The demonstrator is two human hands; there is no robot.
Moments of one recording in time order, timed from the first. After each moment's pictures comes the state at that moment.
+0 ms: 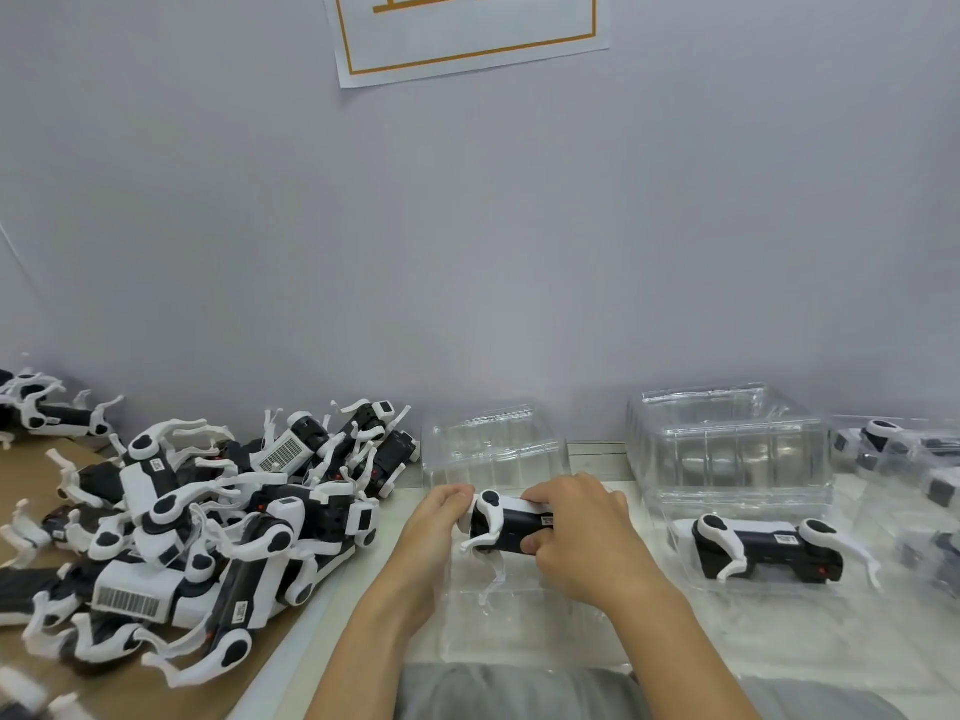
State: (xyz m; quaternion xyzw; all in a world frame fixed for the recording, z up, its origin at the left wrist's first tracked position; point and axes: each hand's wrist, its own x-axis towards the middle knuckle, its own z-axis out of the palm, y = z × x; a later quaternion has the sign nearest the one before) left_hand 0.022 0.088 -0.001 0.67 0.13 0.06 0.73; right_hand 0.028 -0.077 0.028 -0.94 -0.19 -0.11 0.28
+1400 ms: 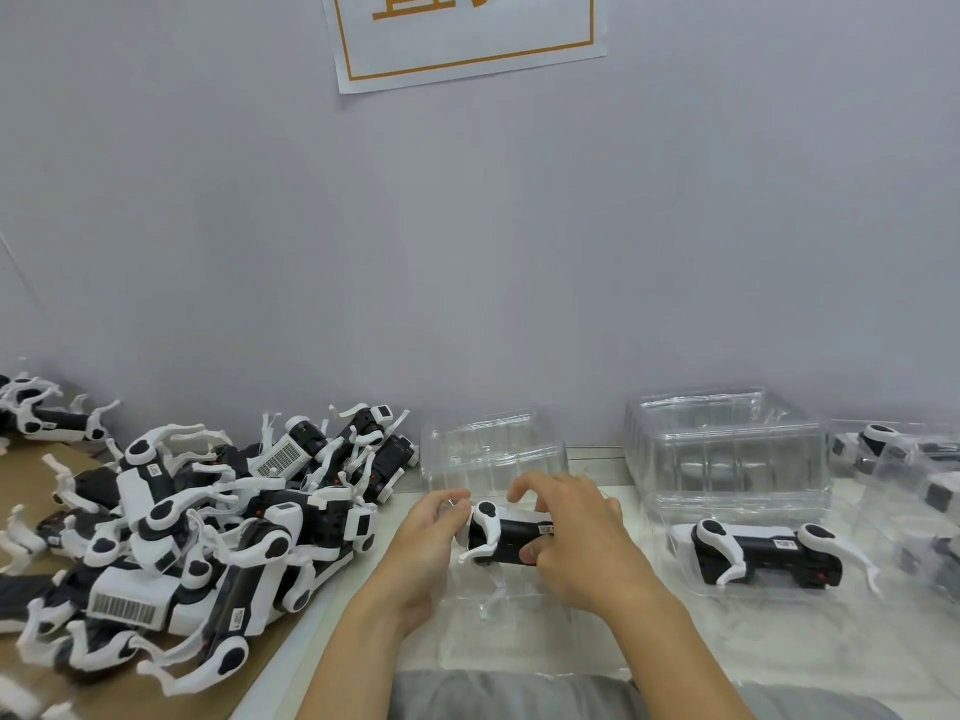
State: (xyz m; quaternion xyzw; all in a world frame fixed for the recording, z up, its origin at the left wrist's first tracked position) left_hand 0.016 0.091 0.006 0.67 0.13 0.04 0.73; right_hand 0.032 -0.077 0.021 -0.93 -0.20 -0.09 0.31
